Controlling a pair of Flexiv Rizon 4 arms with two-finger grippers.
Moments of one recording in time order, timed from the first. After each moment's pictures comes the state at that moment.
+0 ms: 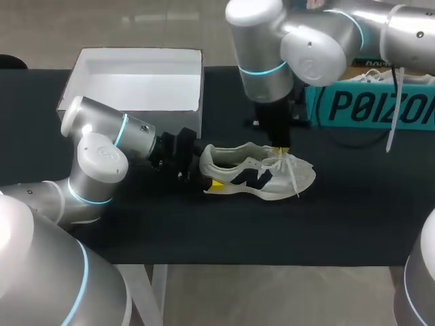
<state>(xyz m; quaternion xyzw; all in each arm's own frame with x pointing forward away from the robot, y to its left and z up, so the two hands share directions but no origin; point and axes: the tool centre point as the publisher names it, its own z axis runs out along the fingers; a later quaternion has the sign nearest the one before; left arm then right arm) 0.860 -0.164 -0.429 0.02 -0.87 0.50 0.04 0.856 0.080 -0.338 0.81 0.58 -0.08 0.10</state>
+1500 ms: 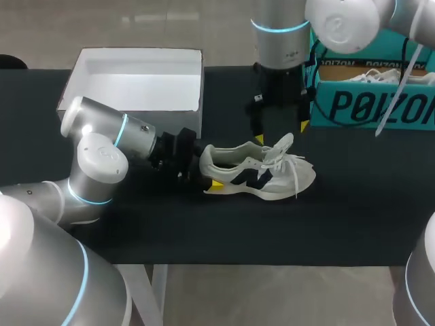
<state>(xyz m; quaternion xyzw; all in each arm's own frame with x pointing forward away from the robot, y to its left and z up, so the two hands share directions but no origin) 0.859 -0.164 -0.429 0.02 -0.87 0.50 0.04 0.822 0.099 -0.246 0.57 0.82 -0.05 0.01</state>
